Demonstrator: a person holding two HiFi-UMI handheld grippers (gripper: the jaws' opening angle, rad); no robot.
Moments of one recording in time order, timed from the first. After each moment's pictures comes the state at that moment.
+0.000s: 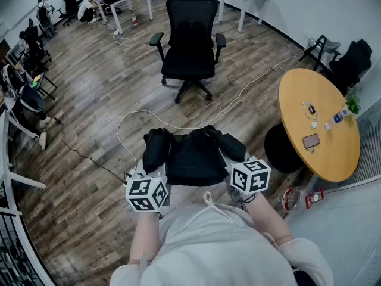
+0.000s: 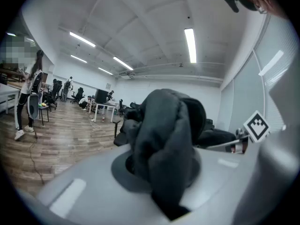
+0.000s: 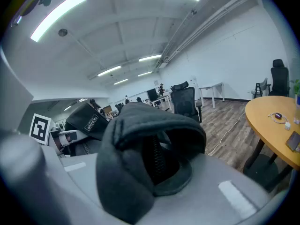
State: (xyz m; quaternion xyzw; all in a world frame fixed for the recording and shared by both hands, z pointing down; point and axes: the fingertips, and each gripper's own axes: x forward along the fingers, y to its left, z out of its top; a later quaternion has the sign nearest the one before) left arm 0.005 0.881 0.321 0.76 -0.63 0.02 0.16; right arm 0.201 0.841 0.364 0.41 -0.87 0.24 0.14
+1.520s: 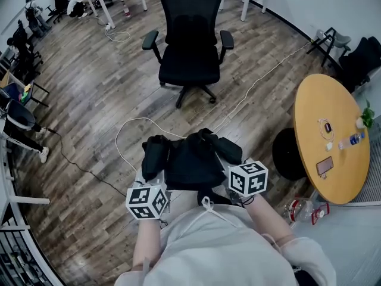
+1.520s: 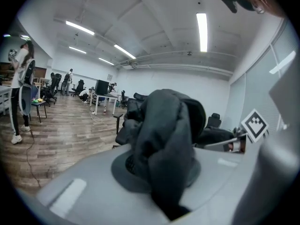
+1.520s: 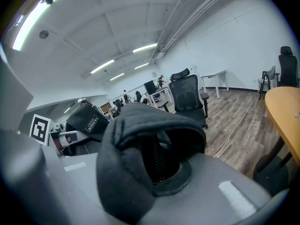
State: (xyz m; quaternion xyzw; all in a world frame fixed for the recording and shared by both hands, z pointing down) left arm -0.061 0.644 0.367 0.74 -0.63 0.06 0.20; right arm 0.127 0.604 0.414 0.39 -0.86 0.29 0.16
